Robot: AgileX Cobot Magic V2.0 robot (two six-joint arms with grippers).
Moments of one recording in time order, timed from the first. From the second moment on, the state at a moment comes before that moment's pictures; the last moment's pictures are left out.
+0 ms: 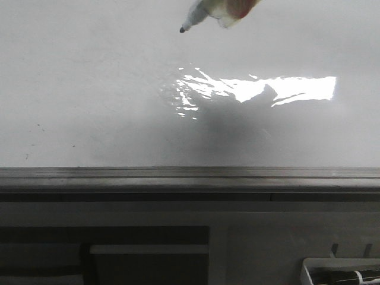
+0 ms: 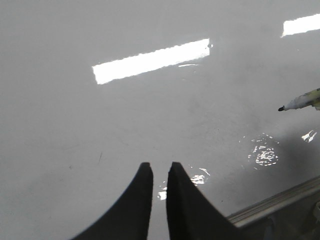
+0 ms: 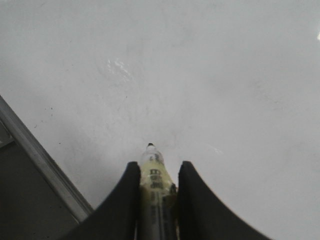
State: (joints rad) left arm -0.19 0.20 -0.61 -0.35 0.68 0.36; right arm 0.94 1.12 -0.92 -0.69 0.43 0.56
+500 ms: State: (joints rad) left arm -0.19 0.20 -0.61 -0.36 0.68 0.36; right arm 0.84 1.16 -0.92 -0.77 0.44 0.68
